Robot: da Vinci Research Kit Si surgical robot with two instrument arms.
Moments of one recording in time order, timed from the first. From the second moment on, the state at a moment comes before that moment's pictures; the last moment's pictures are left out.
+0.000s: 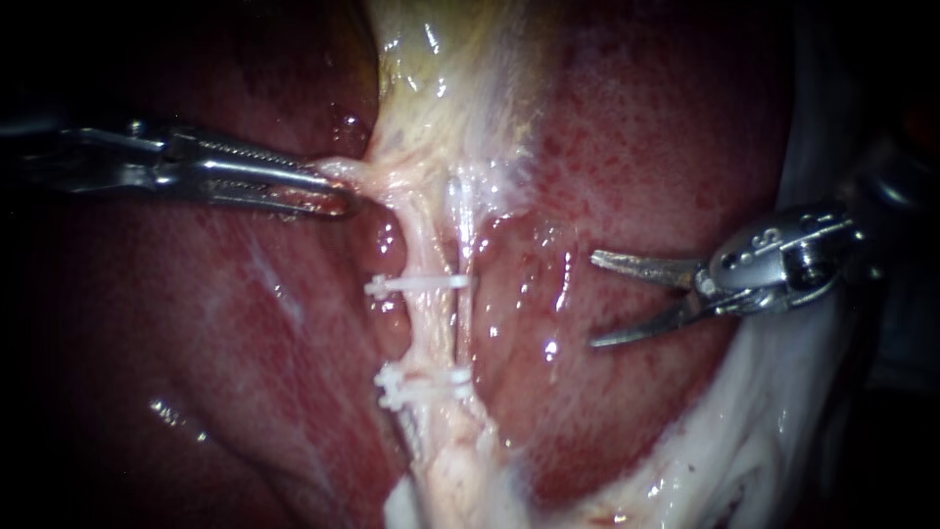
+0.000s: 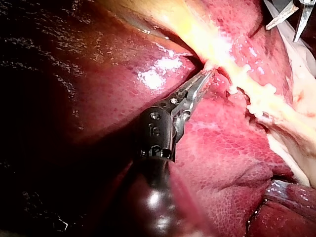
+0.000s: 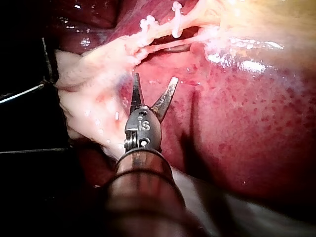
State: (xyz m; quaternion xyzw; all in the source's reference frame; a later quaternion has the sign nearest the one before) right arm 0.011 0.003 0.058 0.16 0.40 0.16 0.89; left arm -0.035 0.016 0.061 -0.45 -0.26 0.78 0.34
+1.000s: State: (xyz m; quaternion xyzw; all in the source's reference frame) right arm 0.021 0.002 0.058 0.30 0.45 0.15 0.83; left arm -0.029 0.019 0.054 -0.45 -0.25 0.77 0.37
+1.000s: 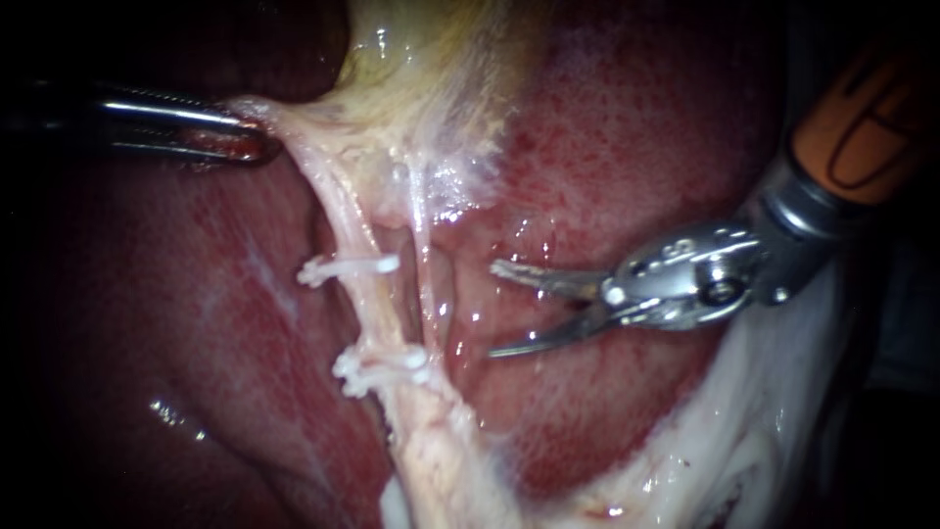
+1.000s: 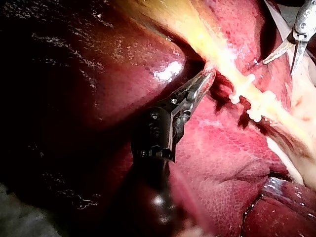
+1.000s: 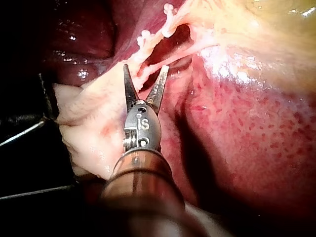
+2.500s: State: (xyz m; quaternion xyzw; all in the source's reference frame) right arm 0.030 0.001 0.065 0.44 0.48 0.14 0.75; left arm -0.030 0.018 0.054 -0.46 -0.25 0.77 0.37
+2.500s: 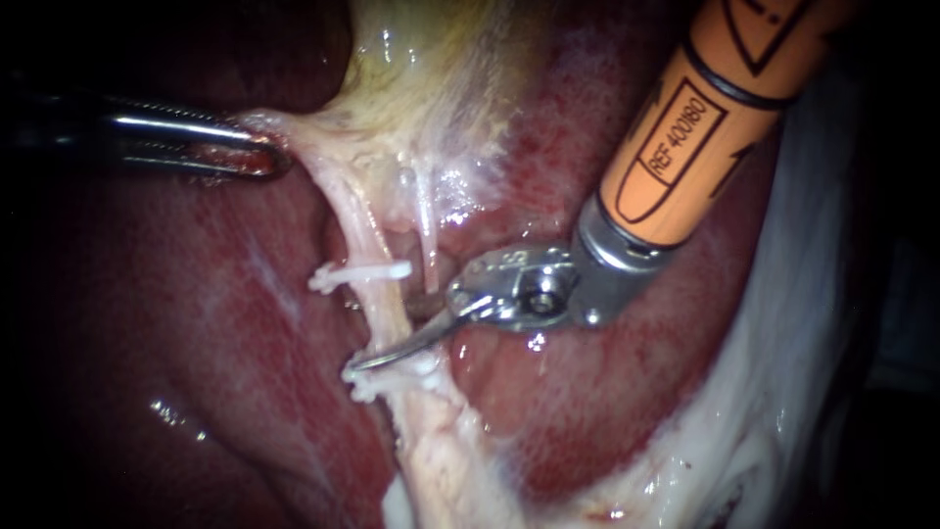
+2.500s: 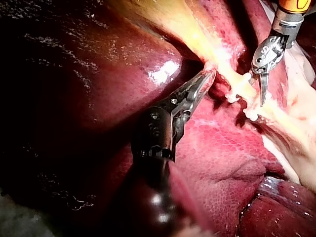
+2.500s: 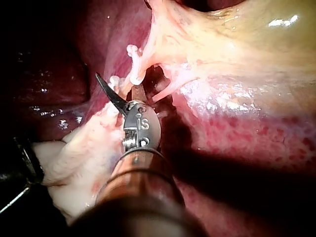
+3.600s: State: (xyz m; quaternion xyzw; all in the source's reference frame) right arm 0.034 0.001 0.060 0.47 0.50 0.15 0.71; left arm -0.030 0.018 0.054 -0.46 -0.25 0.77 0.37
